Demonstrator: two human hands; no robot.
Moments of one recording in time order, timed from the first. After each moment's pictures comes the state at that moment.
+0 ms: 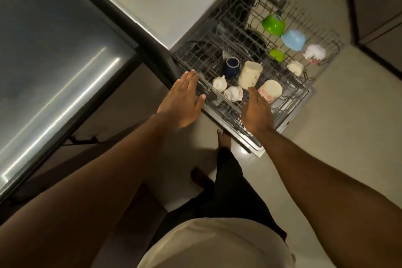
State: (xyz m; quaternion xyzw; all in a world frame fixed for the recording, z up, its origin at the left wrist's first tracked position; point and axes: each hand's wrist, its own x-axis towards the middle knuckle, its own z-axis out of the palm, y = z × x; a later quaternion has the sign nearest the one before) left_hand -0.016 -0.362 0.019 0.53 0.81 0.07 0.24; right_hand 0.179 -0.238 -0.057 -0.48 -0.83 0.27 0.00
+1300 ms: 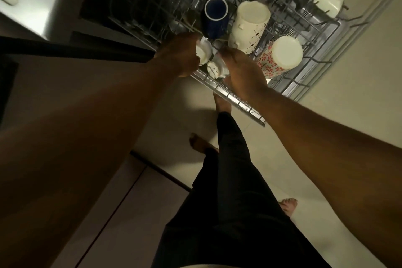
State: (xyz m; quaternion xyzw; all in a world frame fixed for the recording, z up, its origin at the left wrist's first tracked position) left_hand -0.051 -0.188 -0.170 0.47 0.79 -0.08 0.39; right_hand 0.140 -0.141 -0.226 -0.31 -0.90 0.30 -0.06
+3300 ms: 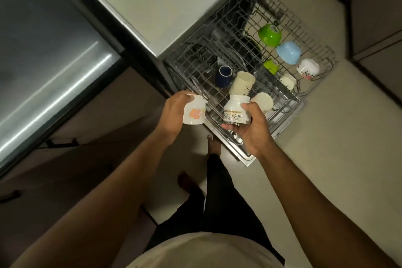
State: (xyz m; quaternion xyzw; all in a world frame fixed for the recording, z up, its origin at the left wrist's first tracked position) left_hand 0.011 -0.338 0.015 0.07 0.70 0.54 0.46; right_hand 0.175 -0.221 0.005 -0.46 -0.29 0.82 0.17
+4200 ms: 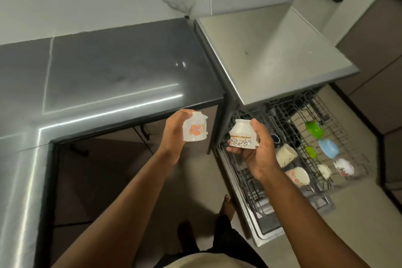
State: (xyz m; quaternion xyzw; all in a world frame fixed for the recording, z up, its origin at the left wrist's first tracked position) left_hand -0.018 -0.535 0.143 -0.01 0.61 0.75 0.25; right_hand 0.088 -0.365 0.143 -0.28 -0.44 0.85 0.09
